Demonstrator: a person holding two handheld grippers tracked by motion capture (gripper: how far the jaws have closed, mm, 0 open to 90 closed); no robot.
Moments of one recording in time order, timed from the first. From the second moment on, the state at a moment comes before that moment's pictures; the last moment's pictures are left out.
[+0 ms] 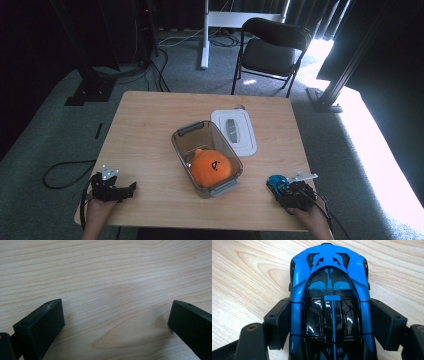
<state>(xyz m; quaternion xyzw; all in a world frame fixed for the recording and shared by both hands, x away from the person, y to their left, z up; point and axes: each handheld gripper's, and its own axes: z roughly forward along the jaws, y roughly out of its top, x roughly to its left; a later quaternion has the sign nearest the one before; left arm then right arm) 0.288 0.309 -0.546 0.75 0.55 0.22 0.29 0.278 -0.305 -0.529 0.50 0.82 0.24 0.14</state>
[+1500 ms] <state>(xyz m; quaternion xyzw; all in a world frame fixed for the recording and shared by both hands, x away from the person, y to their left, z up) 0.289 0.309 -0.547 0.75 0.55 0.22 0.29 0.296 -0.297 -0.535 0.50 0.81 0.27 0.16</state>
